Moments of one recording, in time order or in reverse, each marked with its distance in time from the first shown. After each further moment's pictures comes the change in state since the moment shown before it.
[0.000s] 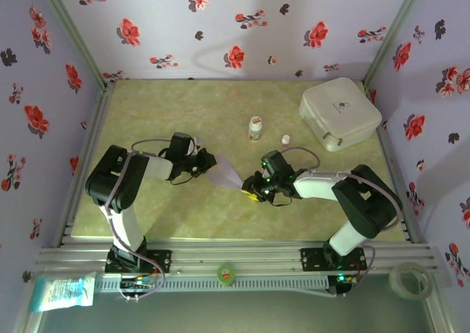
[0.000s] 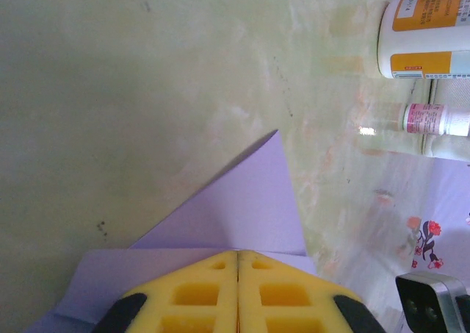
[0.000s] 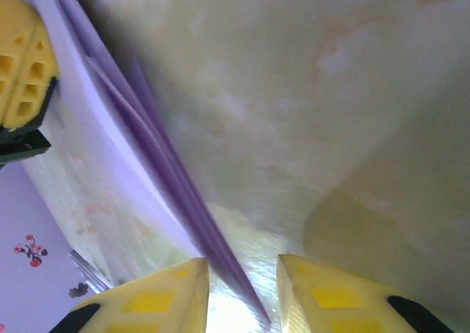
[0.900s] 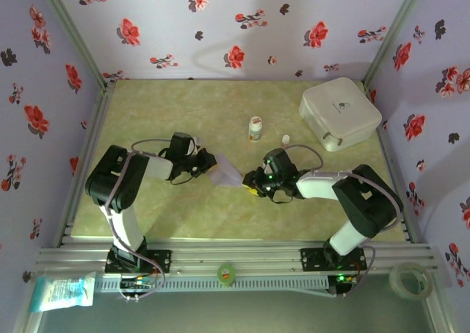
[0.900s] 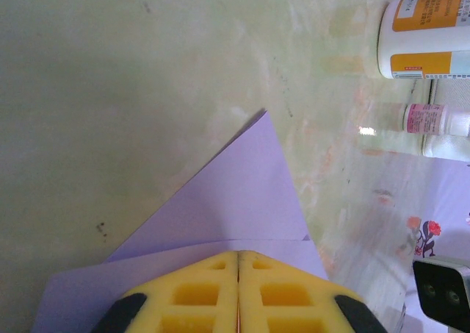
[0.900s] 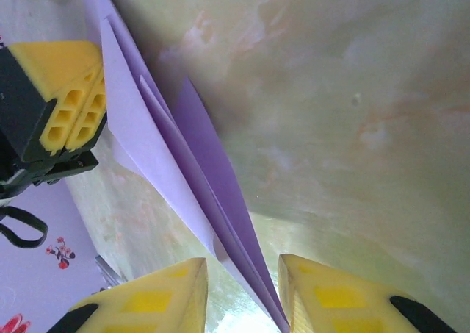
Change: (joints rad) left arm 0.000 0.001 0.003 -0.002 0.001 0.000; right arm -0.040 0.000 -0.030 0.127 -0.019 -0.010
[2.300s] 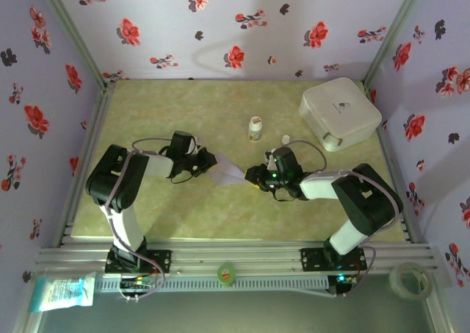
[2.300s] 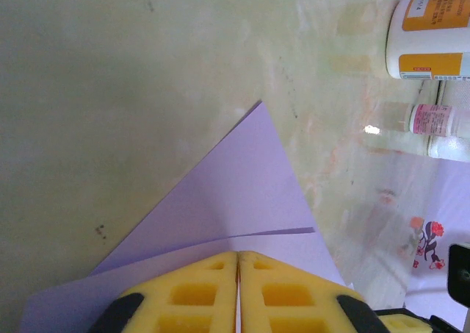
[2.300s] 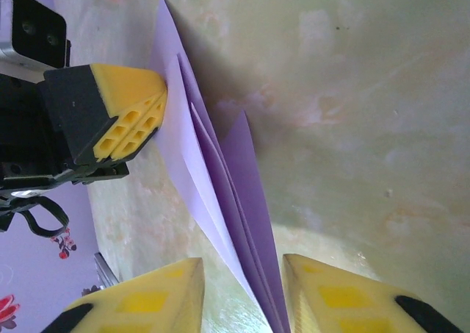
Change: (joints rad) left arm 0.000 0.003 0.030 -0.059 0.002 0.001; right arm -0.061 0.014 -0.056 0.197 -0.021 -0.133
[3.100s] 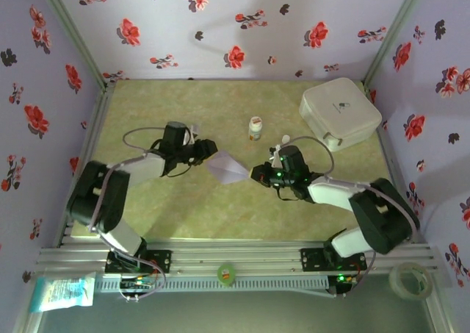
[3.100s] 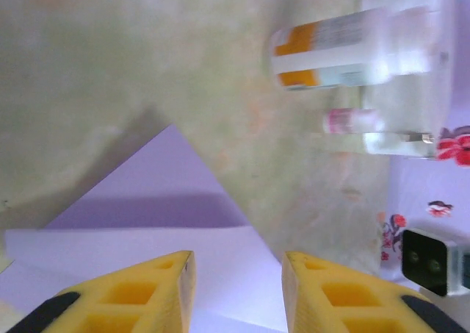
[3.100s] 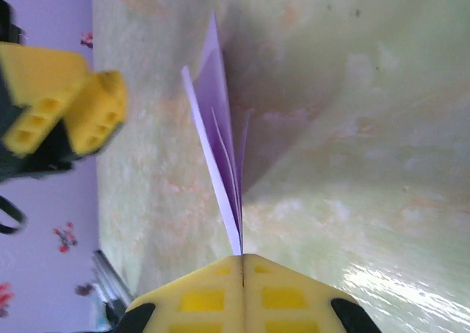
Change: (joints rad) left arm 0.001 -0.256 0.026 -0.132 -0.021 0.041; right arm -0.012 -0.198 -0.011 -0.129 0.042 -0.111
